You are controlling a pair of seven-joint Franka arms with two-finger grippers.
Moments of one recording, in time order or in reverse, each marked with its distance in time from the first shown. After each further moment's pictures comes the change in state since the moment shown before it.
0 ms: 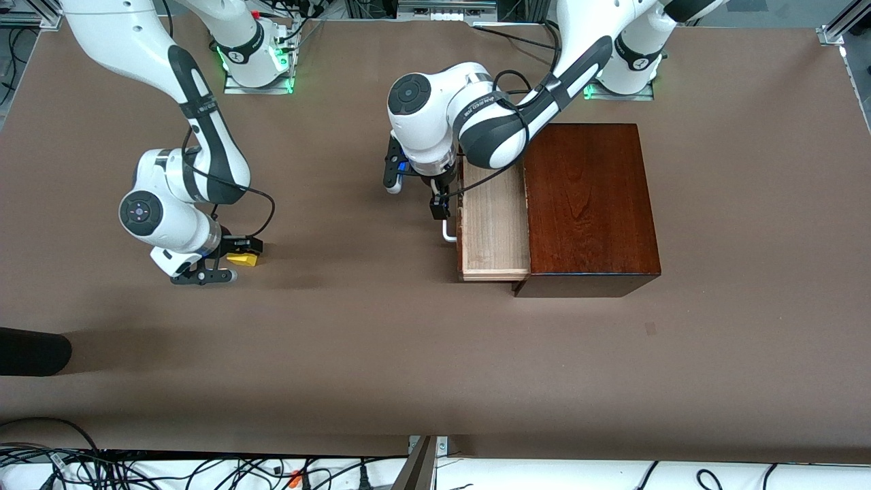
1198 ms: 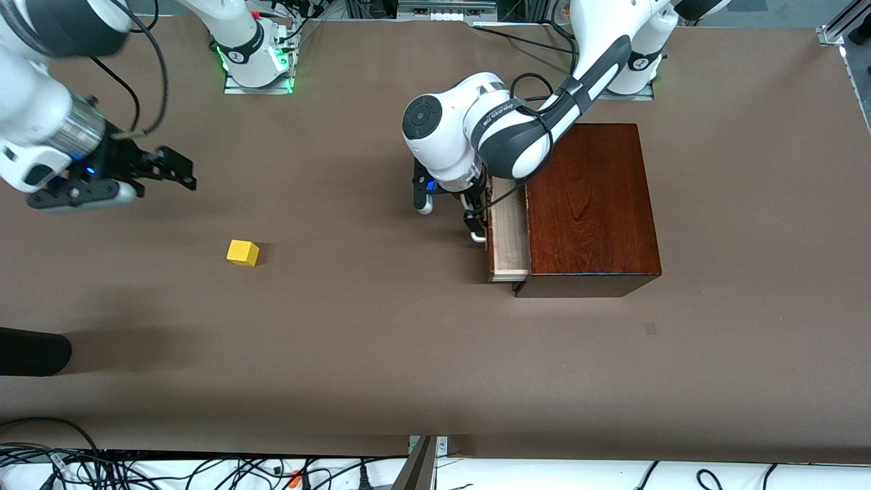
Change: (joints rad) left arm 0.024 -0.019 0.051 0.017 0.035 -0.180 -0.022; right arm -0.001 -0.417 0.001 0.289 0.000 -0.610 -0.004
